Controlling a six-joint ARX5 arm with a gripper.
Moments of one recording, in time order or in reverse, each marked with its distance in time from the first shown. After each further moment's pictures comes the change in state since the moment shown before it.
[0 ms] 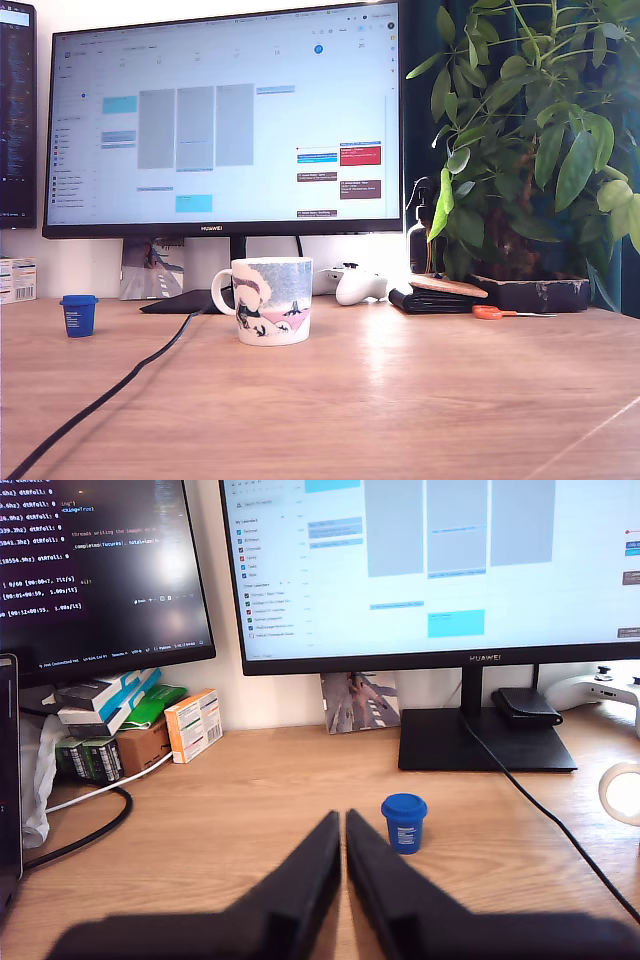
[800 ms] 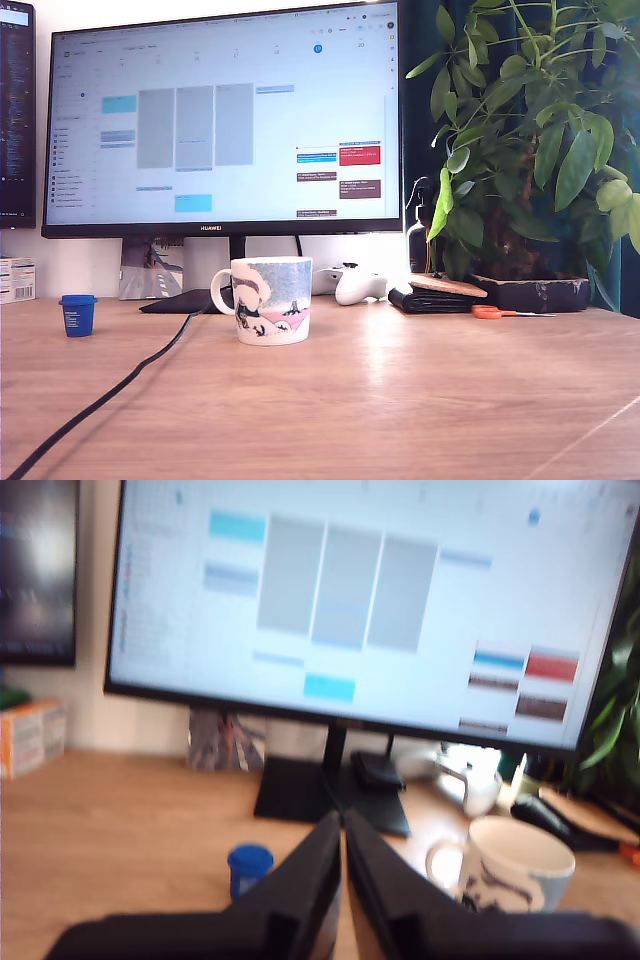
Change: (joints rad) arm -0.064 0.145 0.005 0.211 0.149 -0.264
